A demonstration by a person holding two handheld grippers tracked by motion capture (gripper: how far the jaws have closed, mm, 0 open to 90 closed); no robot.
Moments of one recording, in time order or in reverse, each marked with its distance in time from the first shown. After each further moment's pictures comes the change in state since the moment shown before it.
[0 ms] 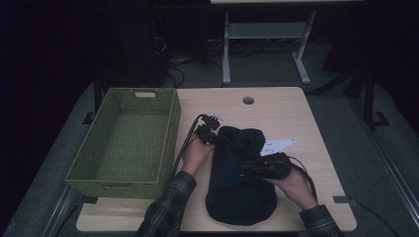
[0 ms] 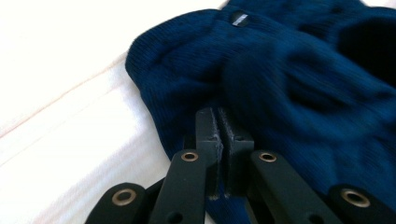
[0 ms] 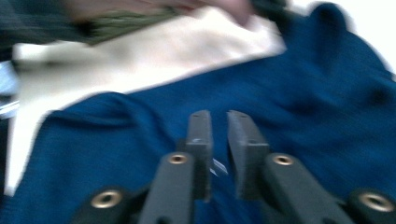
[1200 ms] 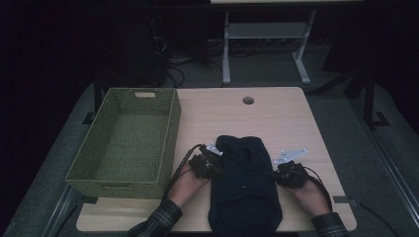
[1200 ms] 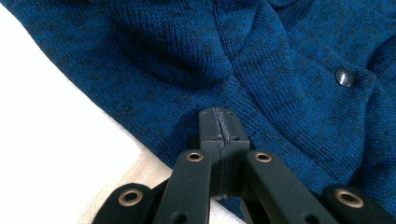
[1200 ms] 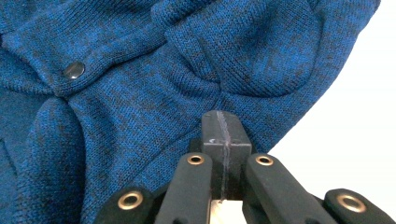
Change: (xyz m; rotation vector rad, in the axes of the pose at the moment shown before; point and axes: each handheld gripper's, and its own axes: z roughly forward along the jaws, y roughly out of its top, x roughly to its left) left arm -0.060 -0.076 -0.024 0.072 -0.121 0.114; right arm -0.016 -0.057 -0.010 0.192 -0.179 0.093
